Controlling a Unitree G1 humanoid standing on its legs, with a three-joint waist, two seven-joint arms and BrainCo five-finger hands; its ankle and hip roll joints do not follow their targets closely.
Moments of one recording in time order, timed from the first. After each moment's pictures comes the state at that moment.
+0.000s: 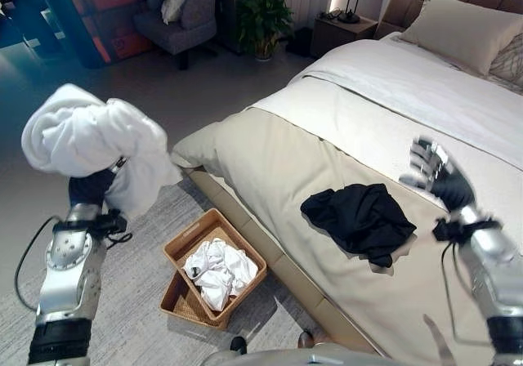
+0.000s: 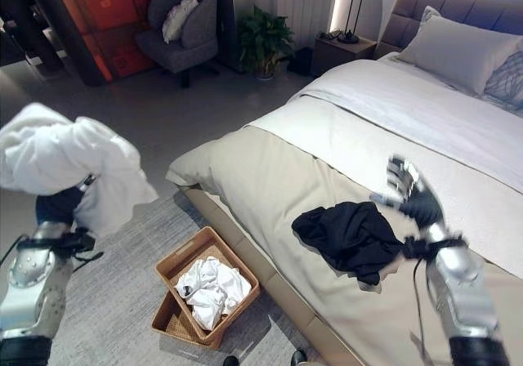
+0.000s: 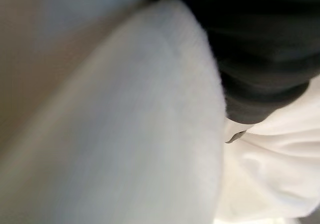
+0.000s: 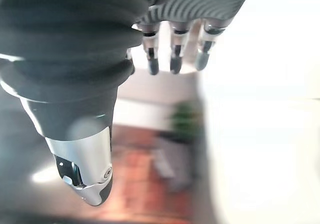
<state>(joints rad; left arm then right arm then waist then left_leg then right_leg) 0.05 0.55 0.26 0.07 -0.40 -0.12 0.02 0.12 -0.55 -0.16 0.13 0.38 0.00 0.17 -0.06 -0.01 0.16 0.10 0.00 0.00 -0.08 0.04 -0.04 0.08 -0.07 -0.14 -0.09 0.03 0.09</state>
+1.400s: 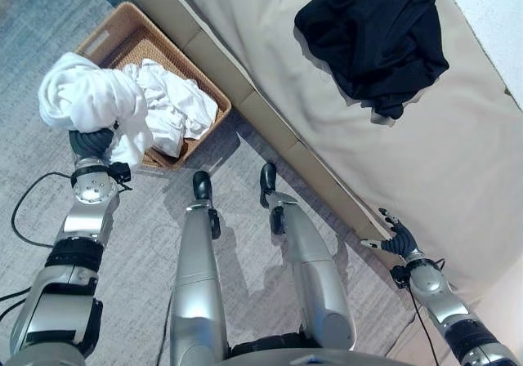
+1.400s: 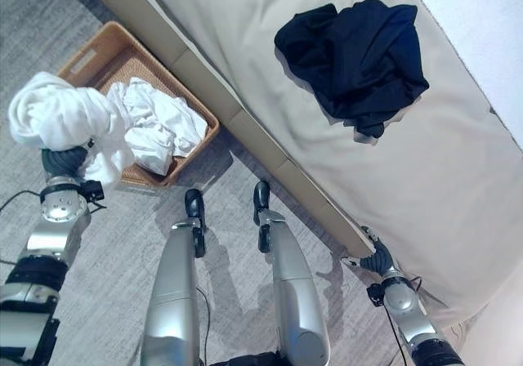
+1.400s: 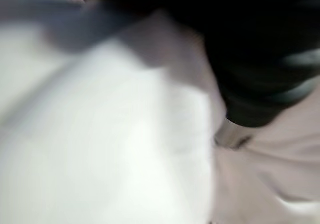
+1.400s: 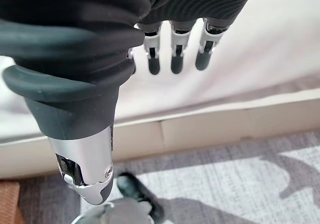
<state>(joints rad) -0.52 0.72 -0.06 0.63 -0.36 -0.16 0.45 -0.04 -0.55 0.23 0.59 0.02 -0.17 -0.18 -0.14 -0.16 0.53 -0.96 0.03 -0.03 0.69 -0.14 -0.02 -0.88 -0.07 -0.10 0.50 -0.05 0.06</state>
